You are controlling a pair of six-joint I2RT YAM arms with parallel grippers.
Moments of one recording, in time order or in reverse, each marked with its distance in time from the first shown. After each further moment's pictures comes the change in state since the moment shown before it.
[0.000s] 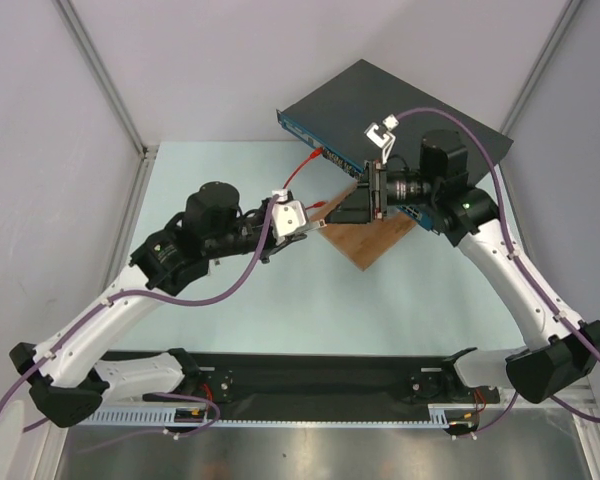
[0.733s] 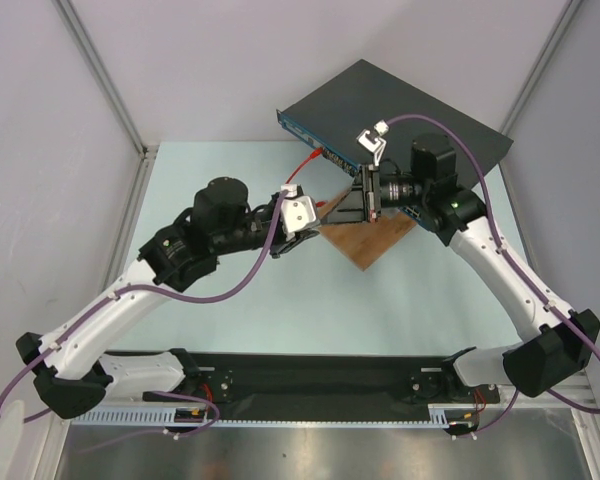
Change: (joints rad) left arm -0.049 0.053 0.052 0.051 -0.024 -0.008; right arm 0.019 0.034 -0.061 0.085 -0.040 0.124
